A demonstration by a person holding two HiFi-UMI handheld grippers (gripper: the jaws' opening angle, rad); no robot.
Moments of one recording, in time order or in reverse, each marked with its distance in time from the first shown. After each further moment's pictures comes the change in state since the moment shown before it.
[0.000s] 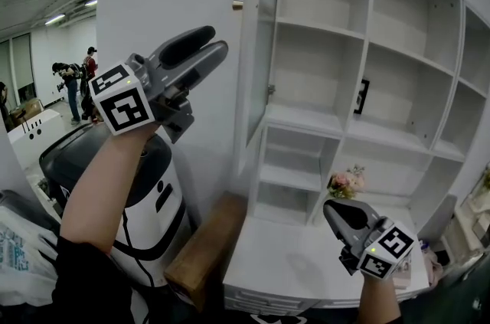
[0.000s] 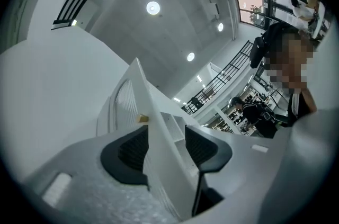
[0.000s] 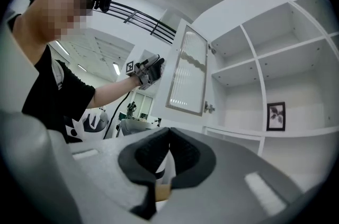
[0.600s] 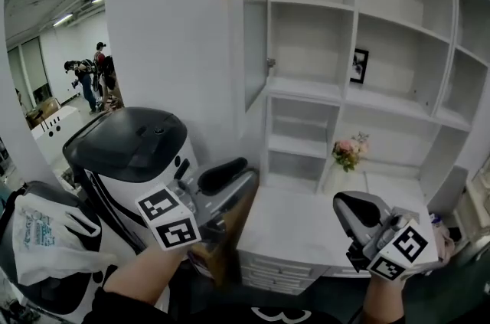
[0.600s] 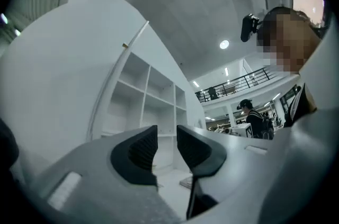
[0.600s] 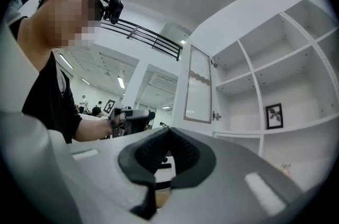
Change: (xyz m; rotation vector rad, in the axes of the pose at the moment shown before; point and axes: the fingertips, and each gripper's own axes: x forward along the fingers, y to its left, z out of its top) left arm -0.073 -0.222 -0.128 -0.395 0.276 0.183; right arm -0.092 0.069 0.035 0.062 -0.115 0.037
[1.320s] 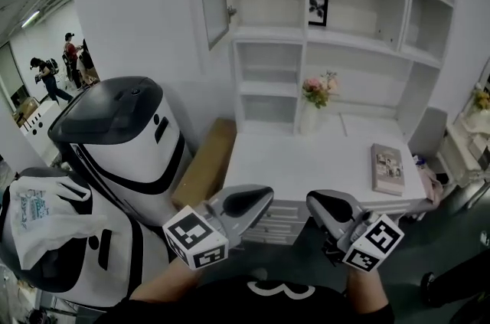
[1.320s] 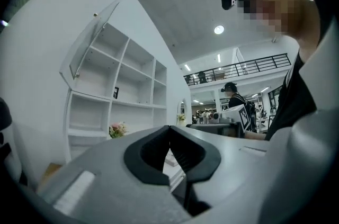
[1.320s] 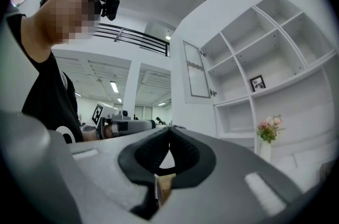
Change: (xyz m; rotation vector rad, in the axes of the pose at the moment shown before) left arm -0.037 -0.185 -0.140 -0.034 0.200 -0.123; right arm -0.112 0.110 -0.086 0.200 0.056 -0.066
